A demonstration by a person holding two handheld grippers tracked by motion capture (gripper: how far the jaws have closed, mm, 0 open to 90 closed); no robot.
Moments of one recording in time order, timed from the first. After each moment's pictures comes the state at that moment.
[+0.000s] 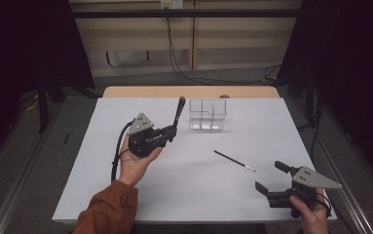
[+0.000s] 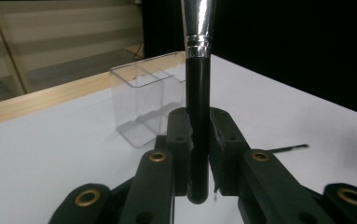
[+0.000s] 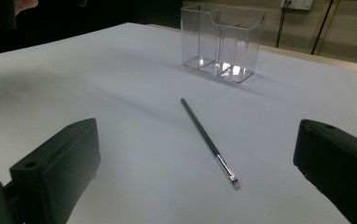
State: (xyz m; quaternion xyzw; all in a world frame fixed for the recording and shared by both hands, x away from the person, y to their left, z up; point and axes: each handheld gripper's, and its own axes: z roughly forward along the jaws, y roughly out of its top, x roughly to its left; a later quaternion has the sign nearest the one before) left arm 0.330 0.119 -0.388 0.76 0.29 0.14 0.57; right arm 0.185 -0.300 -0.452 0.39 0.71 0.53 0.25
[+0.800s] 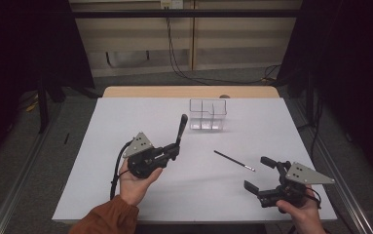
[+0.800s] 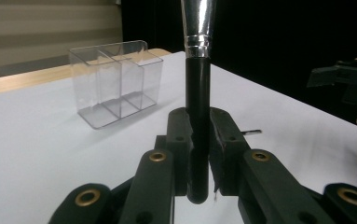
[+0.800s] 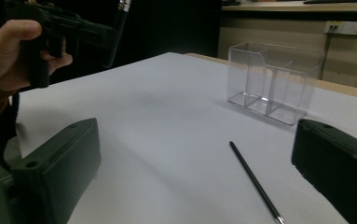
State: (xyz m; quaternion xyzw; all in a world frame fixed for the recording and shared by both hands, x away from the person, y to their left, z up) left arm 0.281 0.120 -0.403 0.75 0.29 0.10 0.58; right arm 0.192 -0.270 -0.432 0.33 0.70 0.59 0.22
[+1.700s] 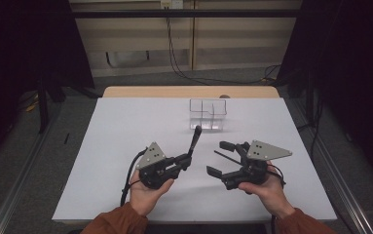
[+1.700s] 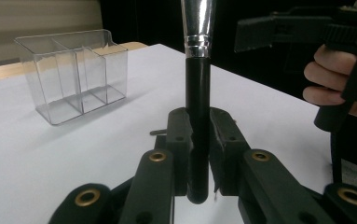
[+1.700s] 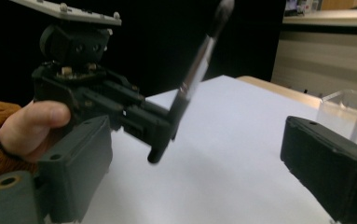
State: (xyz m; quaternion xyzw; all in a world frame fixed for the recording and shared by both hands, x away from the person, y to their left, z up) left arm 0.261 0.096 -0.412 0.76 0.26 0.09 0.58; right arm 0.241 -0.187 -0.397 0.26 0.72 0.63 0.15
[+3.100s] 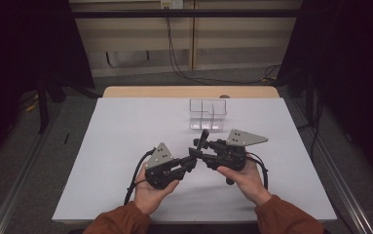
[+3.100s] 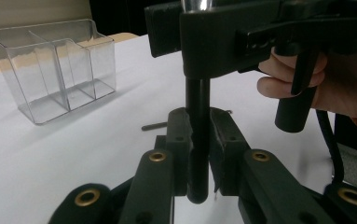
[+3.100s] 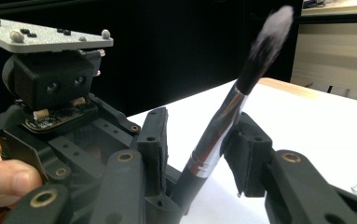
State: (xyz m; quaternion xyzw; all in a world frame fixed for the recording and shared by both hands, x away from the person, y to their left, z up) left arm 0.264 0.083 -0.418 0.78 0.24 0.08 0.57; right arm 0.278 -0.150 -0.403 0.26 0.71 0.64 0.10
